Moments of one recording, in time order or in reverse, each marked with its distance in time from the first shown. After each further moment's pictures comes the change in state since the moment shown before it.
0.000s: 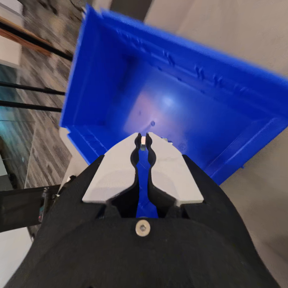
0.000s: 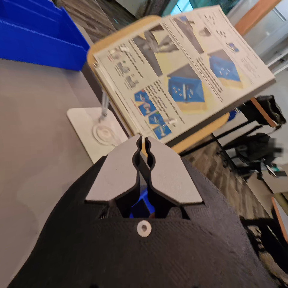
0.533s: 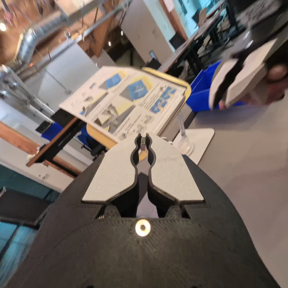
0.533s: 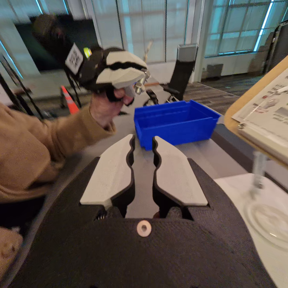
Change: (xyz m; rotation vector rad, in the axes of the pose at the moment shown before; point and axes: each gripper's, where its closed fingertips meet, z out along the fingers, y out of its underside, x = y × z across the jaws) left arm 0.077 -0.226 -0.160 0.975 -0.208 0.051; right arm -0.172 -0.106 0.030 0.451 -0.711 0.580
